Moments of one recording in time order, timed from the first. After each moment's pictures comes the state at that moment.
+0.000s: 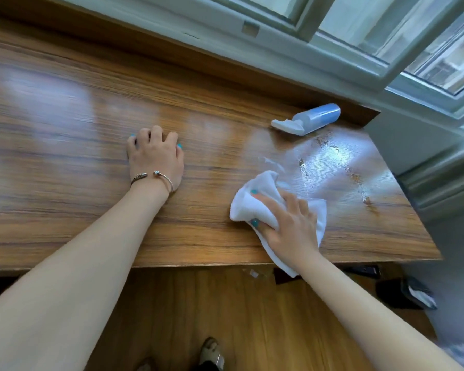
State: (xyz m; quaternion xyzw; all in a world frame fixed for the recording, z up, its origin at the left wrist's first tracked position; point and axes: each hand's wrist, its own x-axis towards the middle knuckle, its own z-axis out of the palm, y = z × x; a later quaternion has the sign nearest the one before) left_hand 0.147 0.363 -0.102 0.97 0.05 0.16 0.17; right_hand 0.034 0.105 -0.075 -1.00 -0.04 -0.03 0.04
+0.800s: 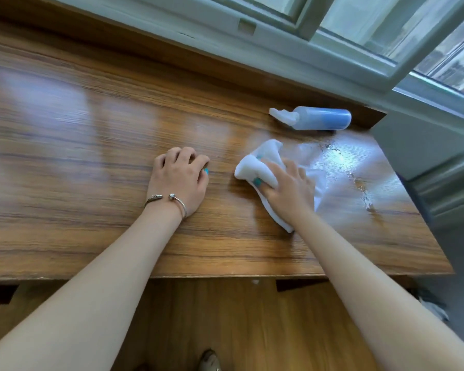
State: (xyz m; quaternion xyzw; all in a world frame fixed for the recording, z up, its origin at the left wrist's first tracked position) left_hand 0.124 0.309 -0.104 0.96 -0.06 0.15 0.21; right_hand 0.126 0.079 -0.065 -1.00 0.00 -0.01 0.04
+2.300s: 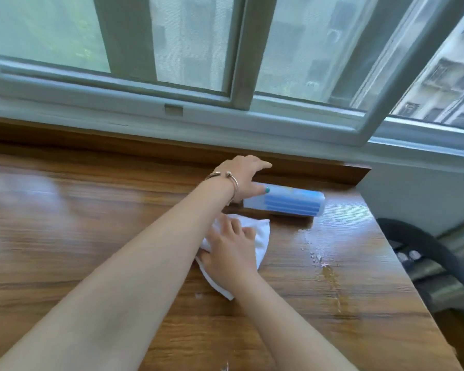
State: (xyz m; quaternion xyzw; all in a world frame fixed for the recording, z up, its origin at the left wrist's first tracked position) left_hand 0.344 0.079 0.029 0.96 -0.23 -0.04 0.15; right_hand 0.228 0.021 -0.064 -0.98 -0.17 -0.03 0.10
